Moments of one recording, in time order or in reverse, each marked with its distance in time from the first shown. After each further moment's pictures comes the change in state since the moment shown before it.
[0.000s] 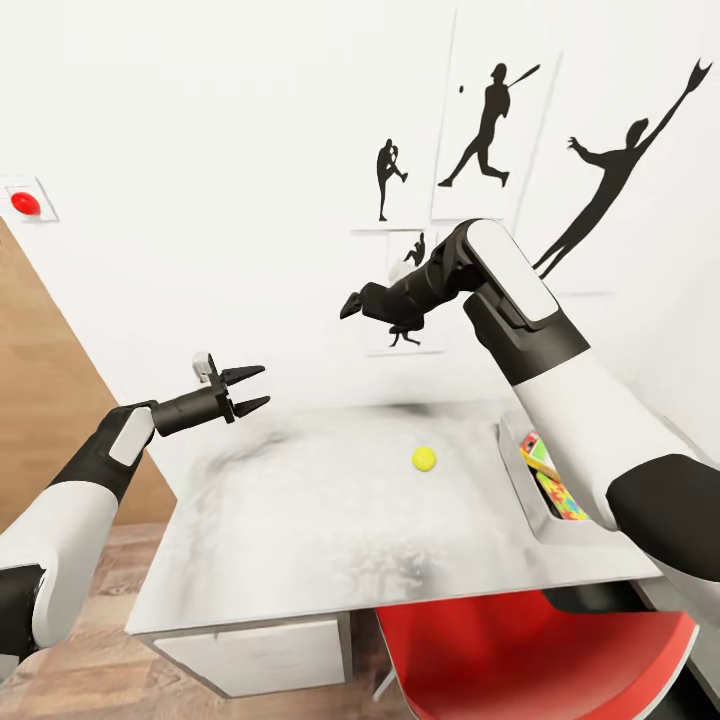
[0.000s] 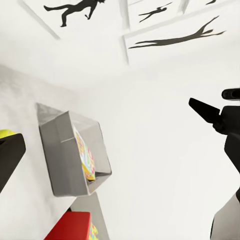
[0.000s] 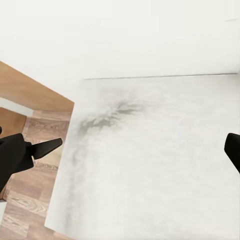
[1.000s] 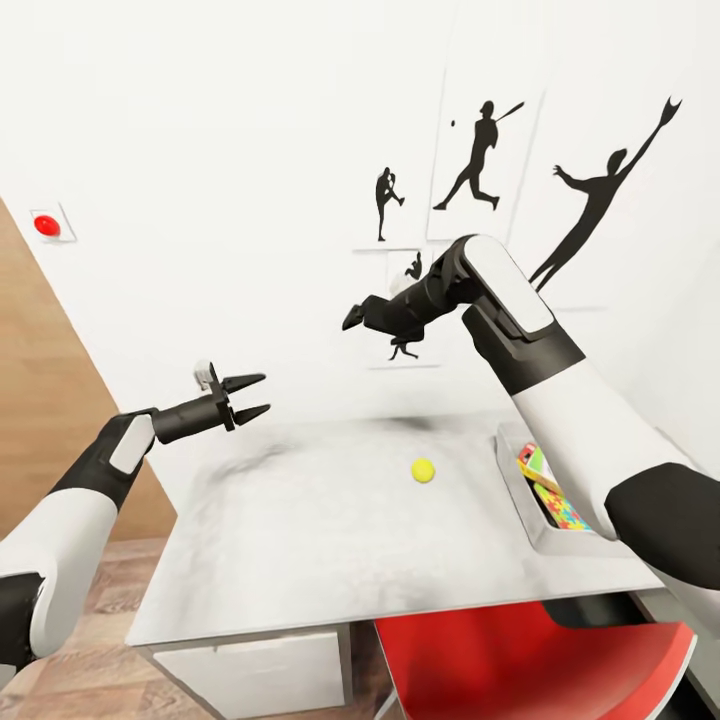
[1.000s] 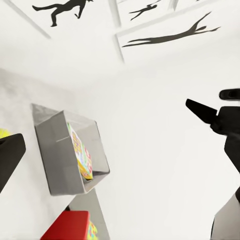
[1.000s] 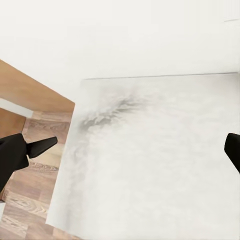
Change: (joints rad) left arm 0.024 0.002 -0.004 0.002 -0.002 -0.001 0.000; right arm 0.032 -0.003 0.000 0.008 0.001 0.001 -0.001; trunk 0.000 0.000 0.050
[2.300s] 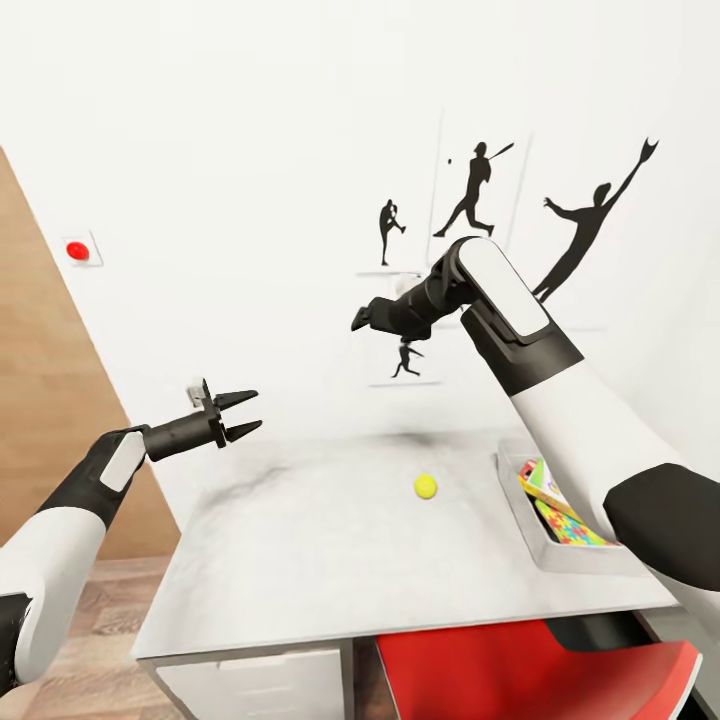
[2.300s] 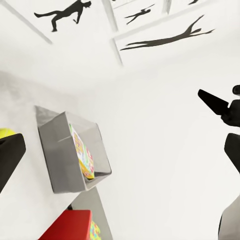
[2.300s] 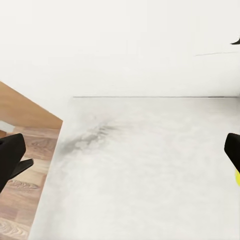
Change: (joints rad) left arm 0.059 0.030 -0.001 -0.006 0.001 -0.002 -0.012; right arm 0.003 0.003 -0.002 0.006 0.104 0.004 0.003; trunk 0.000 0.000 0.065
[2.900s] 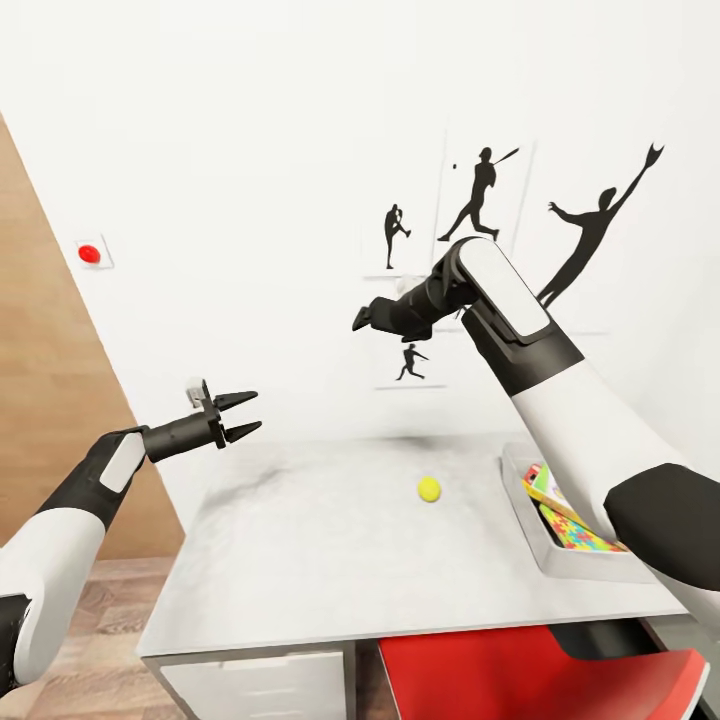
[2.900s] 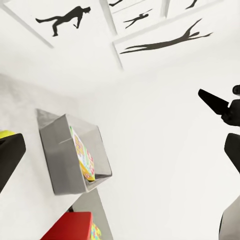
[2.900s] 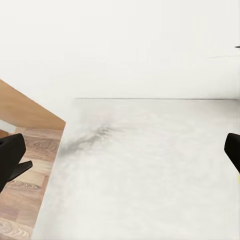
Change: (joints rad) left arm 0.003 0.001 0.000 0.000 0.000 -0.002 0.000; right arm 0.000 -0.002 0.000 0.004 0.001 -0.006 0.001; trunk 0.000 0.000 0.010
